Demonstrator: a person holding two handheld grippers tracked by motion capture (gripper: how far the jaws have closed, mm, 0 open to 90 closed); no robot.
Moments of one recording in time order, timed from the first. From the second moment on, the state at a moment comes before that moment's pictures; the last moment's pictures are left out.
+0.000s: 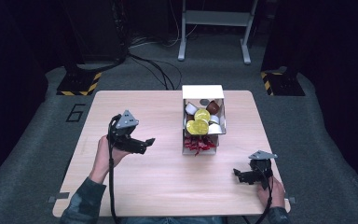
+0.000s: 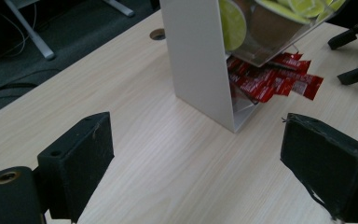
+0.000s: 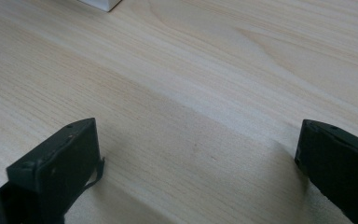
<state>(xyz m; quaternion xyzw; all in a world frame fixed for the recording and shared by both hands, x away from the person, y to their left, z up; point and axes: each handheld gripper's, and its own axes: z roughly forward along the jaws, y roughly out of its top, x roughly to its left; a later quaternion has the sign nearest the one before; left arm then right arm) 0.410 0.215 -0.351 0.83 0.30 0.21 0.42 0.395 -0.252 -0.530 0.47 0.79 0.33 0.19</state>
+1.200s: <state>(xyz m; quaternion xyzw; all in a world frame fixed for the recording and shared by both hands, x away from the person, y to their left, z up) 0.441 0.107 -0.299 0.87 0.18 0.21 0.42 0.395 -0.252 -0.530 0.47 0.79 0.33 0.19</state>
